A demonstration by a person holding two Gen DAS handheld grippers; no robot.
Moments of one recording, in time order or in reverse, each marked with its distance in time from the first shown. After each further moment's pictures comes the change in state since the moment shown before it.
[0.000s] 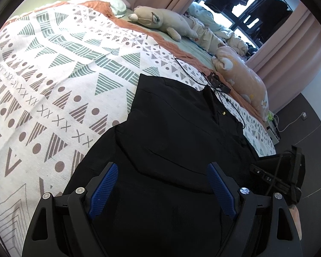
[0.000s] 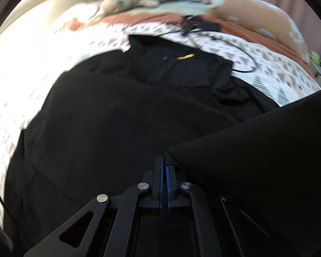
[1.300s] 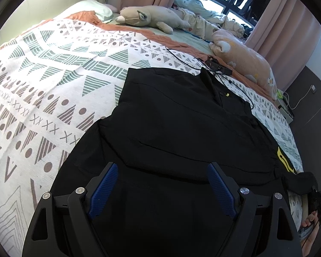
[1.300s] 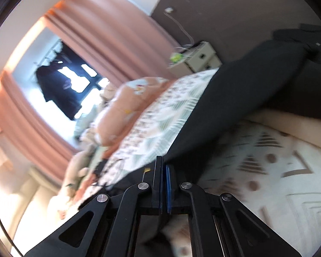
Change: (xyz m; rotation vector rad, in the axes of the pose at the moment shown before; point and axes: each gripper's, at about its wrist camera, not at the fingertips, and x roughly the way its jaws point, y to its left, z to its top) left arm 0.030 -0.043 -0.023 0.162 0.012 0.107; right arm -0.170 -0.233 -0.277 1.038 -0.888 0.006
